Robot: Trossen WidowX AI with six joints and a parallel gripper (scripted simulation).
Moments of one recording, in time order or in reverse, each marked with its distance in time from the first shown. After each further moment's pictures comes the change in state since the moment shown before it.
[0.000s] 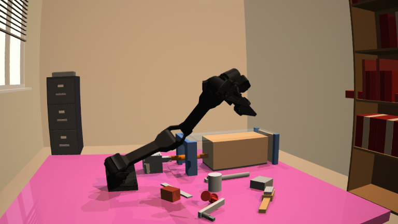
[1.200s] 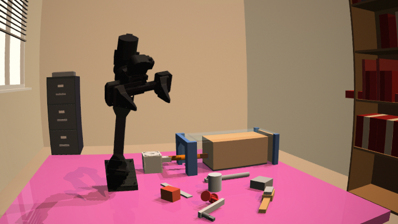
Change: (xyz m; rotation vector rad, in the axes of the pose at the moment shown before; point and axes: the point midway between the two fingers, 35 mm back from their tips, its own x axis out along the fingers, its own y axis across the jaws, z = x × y) arm -0.018 -0.364 -0.156 0.728 0.027 -0.065
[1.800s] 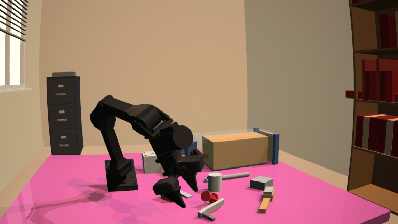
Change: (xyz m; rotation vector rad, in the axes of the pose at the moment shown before) arm 0.147 0.047 -0.215 -0.420 0.750 0.419
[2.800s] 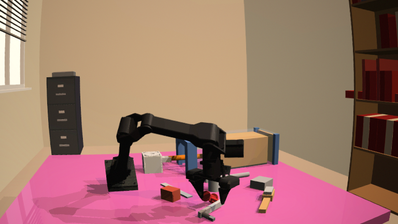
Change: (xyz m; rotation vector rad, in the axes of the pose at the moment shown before) arm 0.104 0.162 -0.025 -1.200 0.422 0.077
